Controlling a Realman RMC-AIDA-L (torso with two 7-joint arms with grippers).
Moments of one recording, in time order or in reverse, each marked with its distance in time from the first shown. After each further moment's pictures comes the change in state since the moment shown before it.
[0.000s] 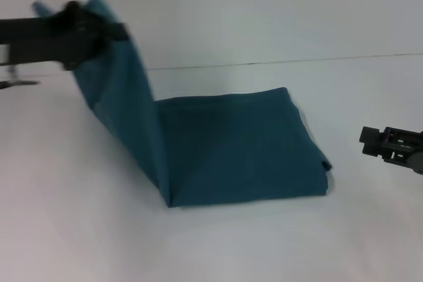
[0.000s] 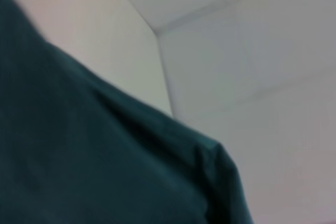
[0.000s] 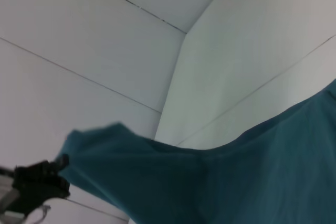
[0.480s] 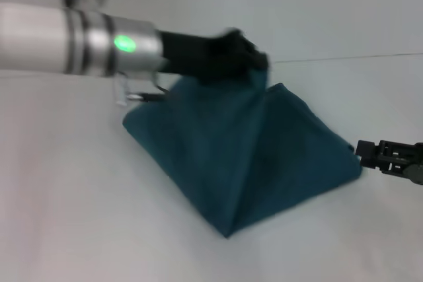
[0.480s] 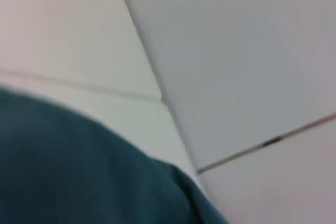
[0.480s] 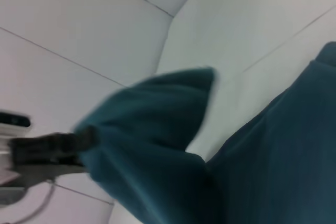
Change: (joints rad) left arm -0.170 -0.172 0.320 -0.043 -0.008 -0.217 0.017; right arm 0.002 0.003 0.000 0.000 -0.055 0.010 -0.008
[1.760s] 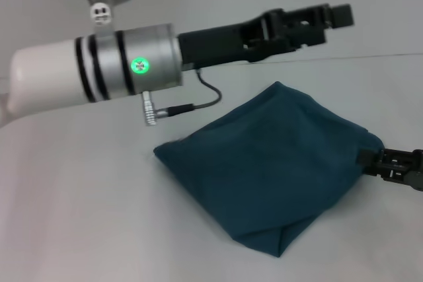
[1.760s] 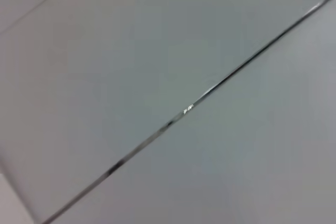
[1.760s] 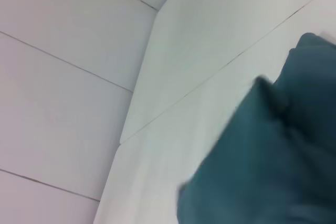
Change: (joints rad) left arm 0.089 -0.007 0.184 -0.150 -0.610 0.071 0.493; right arm -0.001 0.000 -0.002 0.002 -0.032 0.028 0.006
